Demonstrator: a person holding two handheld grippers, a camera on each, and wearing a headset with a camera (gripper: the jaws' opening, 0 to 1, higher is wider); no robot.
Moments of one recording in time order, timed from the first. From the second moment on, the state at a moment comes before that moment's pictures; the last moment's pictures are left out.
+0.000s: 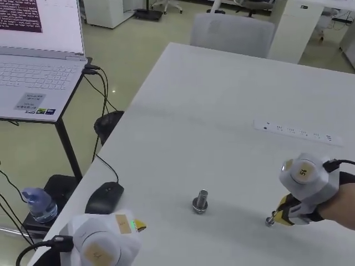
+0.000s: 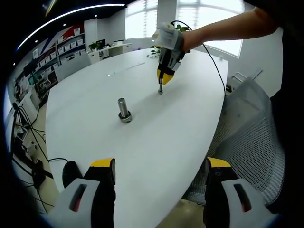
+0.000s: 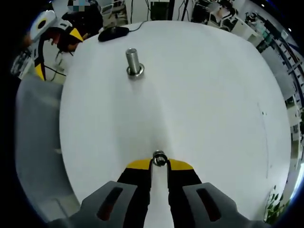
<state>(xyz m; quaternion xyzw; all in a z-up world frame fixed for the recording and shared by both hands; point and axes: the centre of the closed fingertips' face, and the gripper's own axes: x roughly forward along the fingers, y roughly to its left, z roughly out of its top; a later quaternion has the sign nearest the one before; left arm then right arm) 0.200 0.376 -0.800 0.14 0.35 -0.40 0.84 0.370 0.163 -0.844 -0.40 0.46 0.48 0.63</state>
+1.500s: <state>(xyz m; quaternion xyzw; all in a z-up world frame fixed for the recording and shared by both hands) 0.196 0.385 -0.804 0.14 0.37 -0.40 0.83 0.371 0.164 -0.869 -0.41 0.48 0.48 0.61</state>
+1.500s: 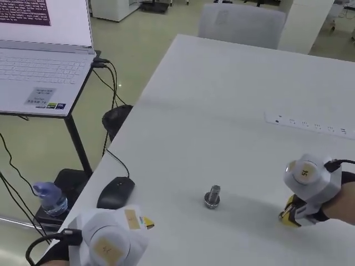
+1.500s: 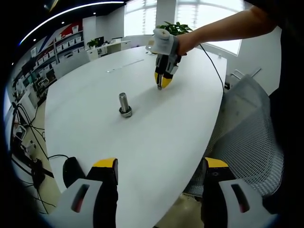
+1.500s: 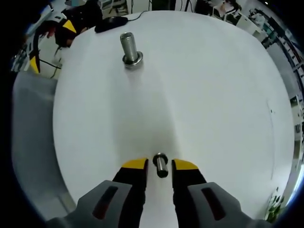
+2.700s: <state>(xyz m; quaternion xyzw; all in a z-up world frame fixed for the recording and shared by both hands) 0.214 0.367 -0.778 0.13 0.32 -0.42 0.84 0.338 0.152 -0.755 -0.19 0.34 0.46 0.80</state>
